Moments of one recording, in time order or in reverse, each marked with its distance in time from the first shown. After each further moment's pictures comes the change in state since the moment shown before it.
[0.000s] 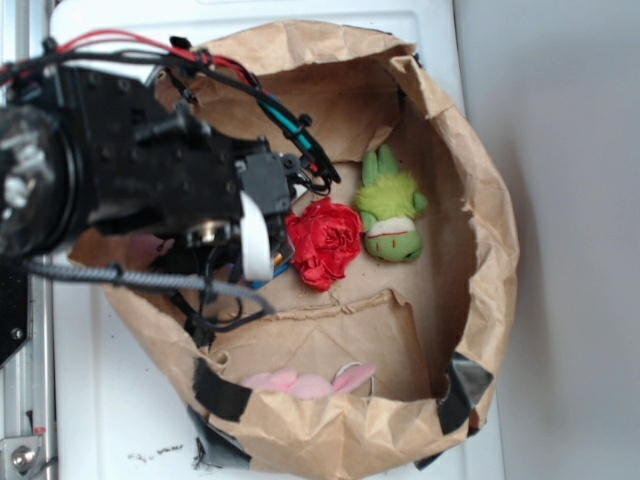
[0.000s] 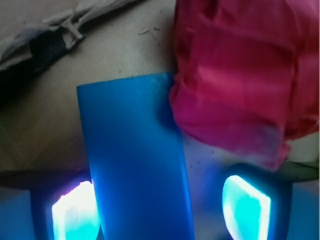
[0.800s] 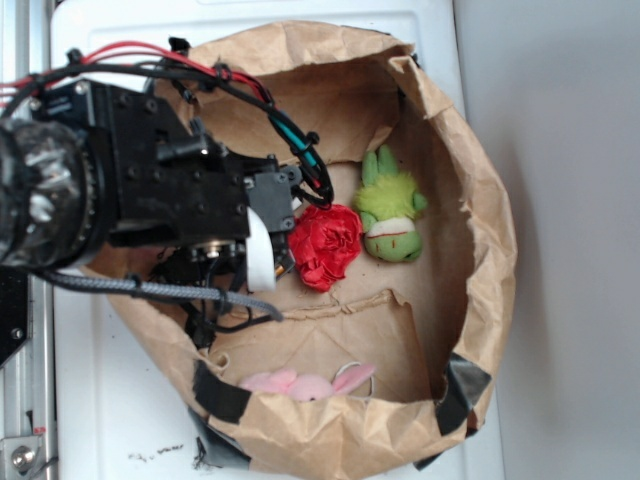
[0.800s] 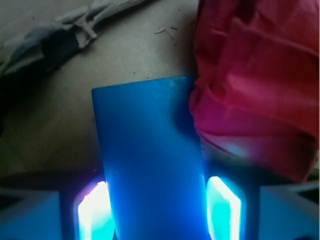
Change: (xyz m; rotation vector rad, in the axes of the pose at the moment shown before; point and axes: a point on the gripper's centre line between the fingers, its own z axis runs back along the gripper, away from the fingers) arm 0.006 0.015 -0.003 0.032 -0.024 0.028
